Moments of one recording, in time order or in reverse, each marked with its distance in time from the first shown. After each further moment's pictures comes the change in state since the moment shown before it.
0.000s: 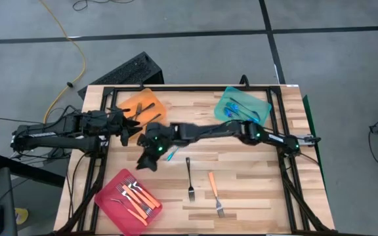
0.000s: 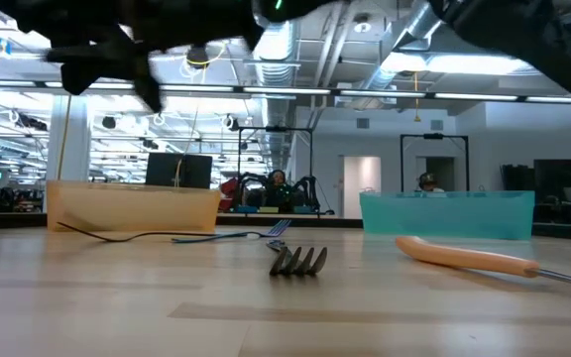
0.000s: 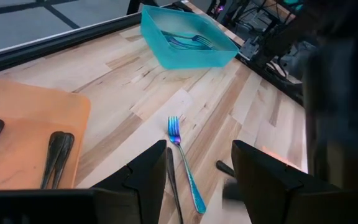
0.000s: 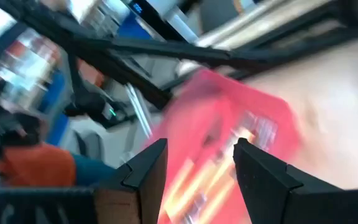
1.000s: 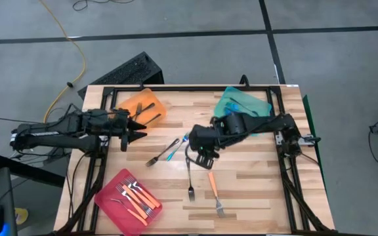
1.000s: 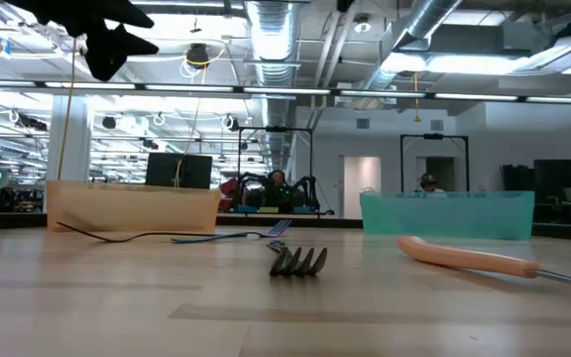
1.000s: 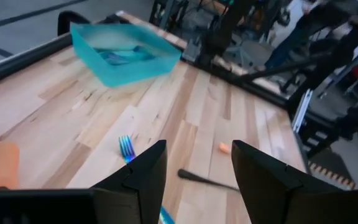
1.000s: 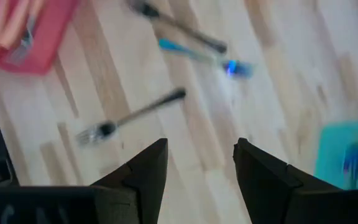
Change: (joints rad) left arm 0.000 0.065 0.000 0.177 0.192 0.164; right arm 0.176 -0.496 -0.001 -1.296 0.730 -0.054
